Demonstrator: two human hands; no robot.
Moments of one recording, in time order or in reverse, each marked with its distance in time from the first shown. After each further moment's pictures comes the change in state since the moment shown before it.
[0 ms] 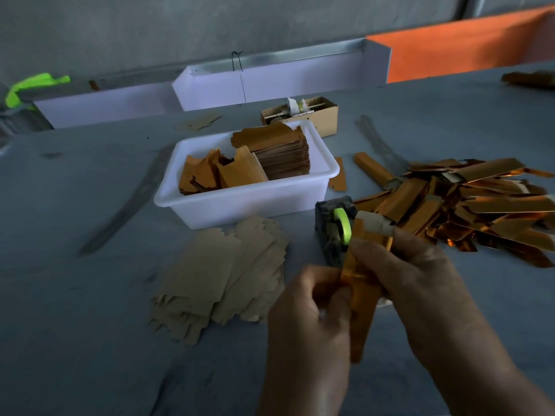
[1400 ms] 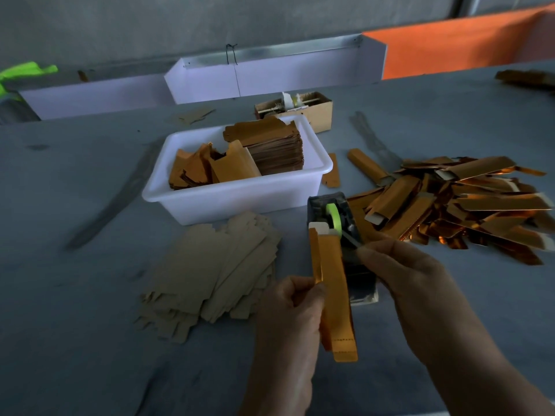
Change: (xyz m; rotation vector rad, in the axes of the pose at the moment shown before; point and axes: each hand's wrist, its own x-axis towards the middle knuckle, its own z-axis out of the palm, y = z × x) left_hand 0.015 -0.017 0.005 -0.256 0.046 -0.317; right_hand 0.011 0.028 -0.017 0.127 -0.011 0.155
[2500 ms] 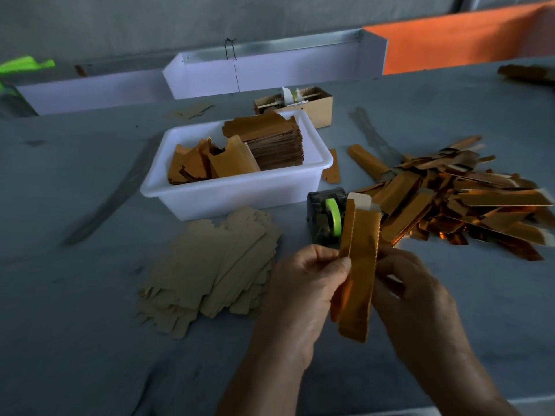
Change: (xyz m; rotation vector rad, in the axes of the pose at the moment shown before) left_hand 0.010 0.019 0.004 0.061 -0.289 0.108; right_hand -0.012 0.022 0.003 -0.555 0.200 -0.417
